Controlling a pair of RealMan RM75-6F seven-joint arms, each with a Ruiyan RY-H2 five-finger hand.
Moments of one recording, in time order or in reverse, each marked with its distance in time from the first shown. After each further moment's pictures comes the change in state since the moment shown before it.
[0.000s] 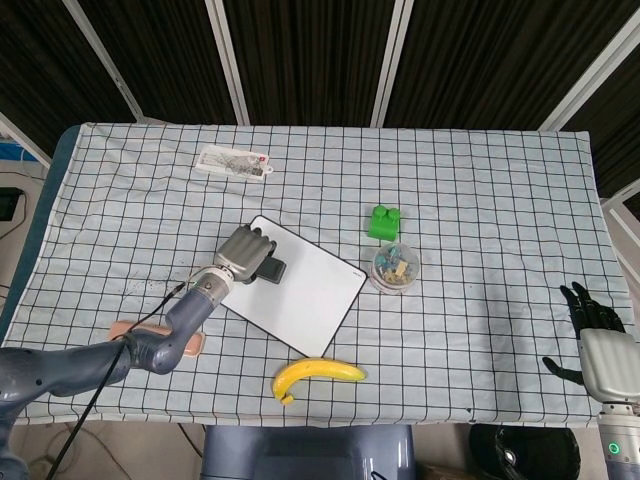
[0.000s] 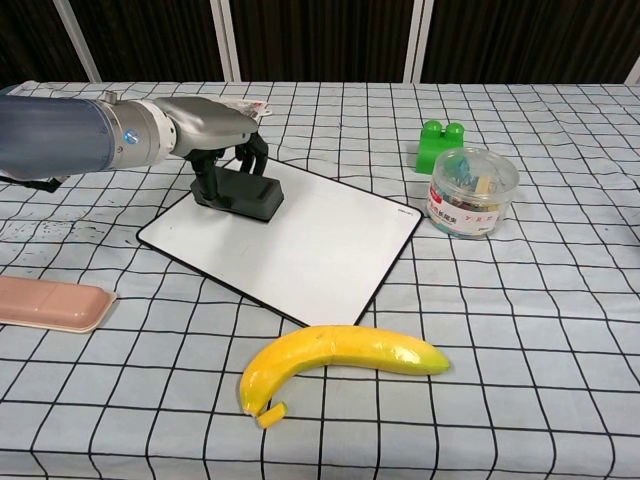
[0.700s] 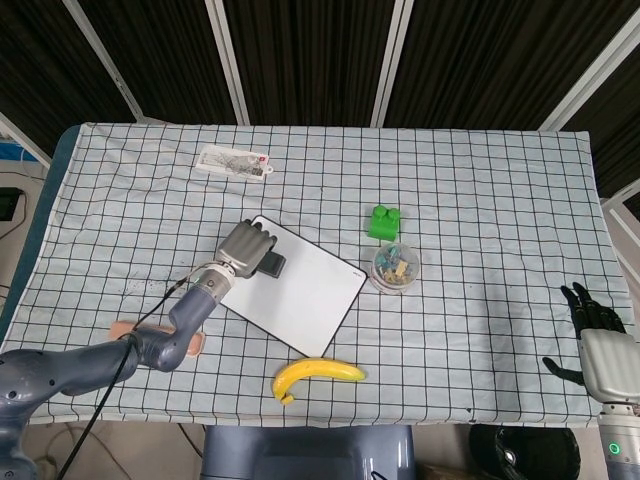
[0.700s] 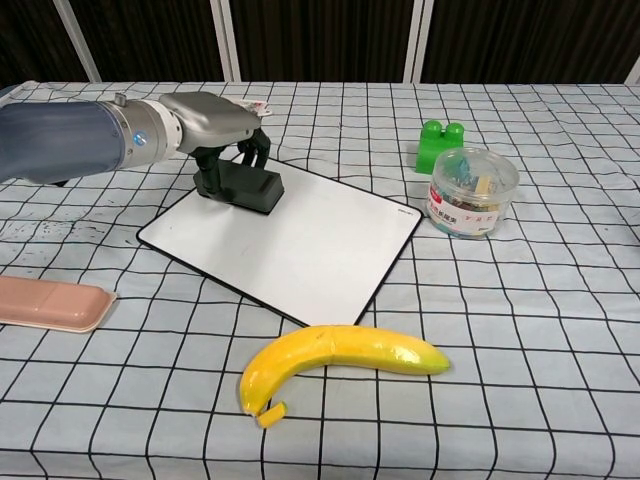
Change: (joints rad) left arm -0.009 -0.066 -0.013 0.118 0.058 0.028 -0.009; right arm -0.001 0.002 -0.001 -0.004 0.003 -0.003 0.004
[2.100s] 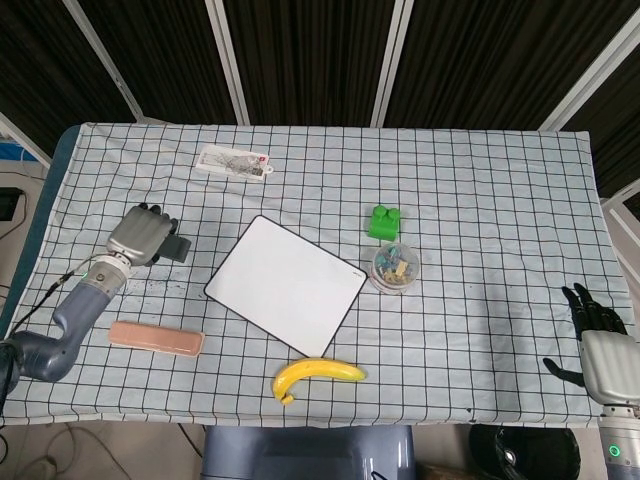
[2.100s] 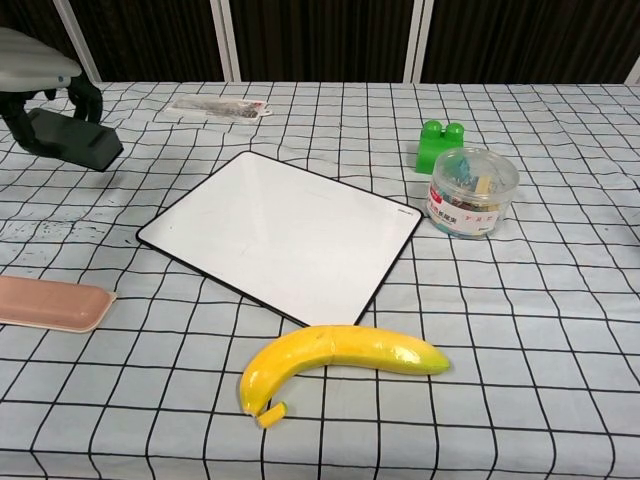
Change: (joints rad) left arm 0.225 0.392 0.112 -0.145 0.239 0.074 -0.210; right arm -0.007 -0.001 0.000 -0.009 -0.004 0.015 -0.012
